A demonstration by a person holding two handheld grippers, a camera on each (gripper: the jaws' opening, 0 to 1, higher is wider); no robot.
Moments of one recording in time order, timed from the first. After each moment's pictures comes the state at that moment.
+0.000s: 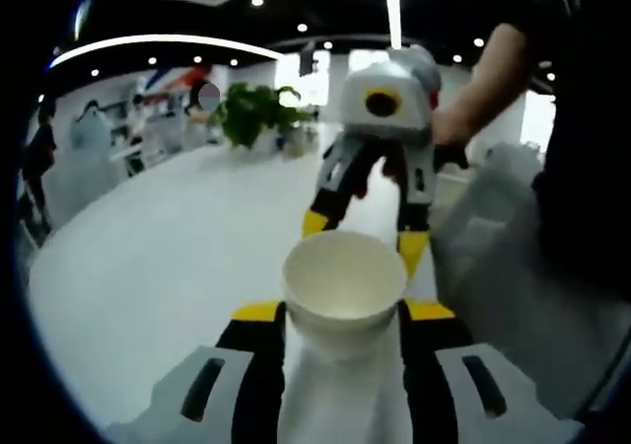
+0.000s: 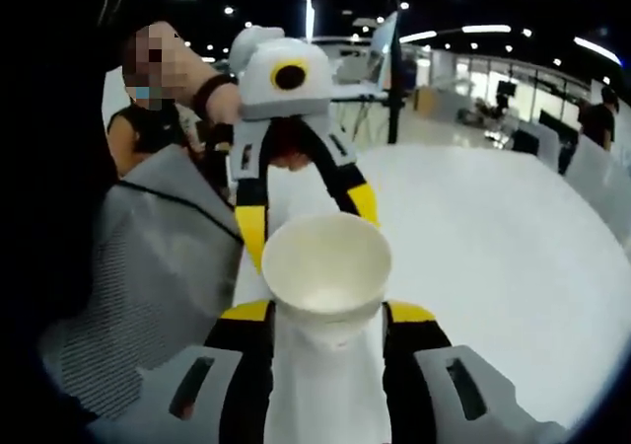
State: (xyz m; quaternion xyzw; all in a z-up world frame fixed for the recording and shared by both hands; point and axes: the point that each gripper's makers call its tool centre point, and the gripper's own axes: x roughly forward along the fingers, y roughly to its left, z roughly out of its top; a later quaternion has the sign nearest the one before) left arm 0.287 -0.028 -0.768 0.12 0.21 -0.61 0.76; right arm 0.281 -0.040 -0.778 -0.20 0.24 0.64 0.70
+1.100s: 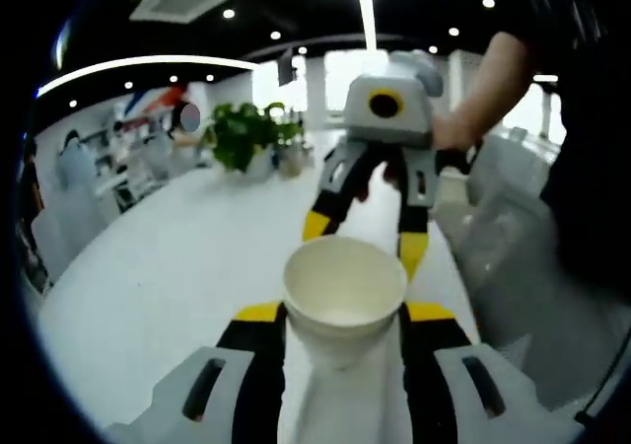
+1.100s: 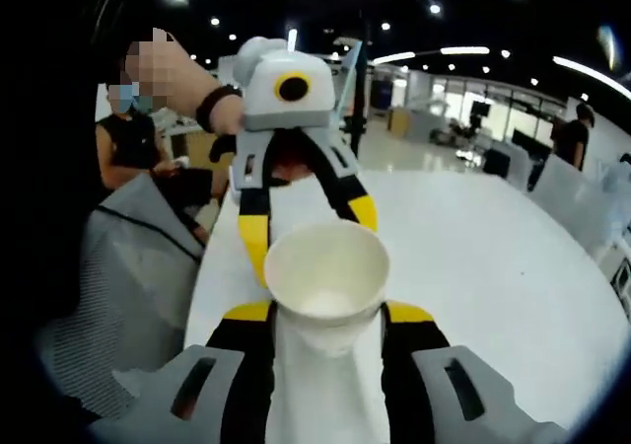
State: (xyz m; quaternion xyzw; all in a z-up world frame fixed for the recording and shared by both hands) left arm 0.362 -0.056 -0.723 0.16 0.17 -0.64 0.73; right arm 0.354 -0.063 -0.734 -0.19 0.20 0.59 0.76
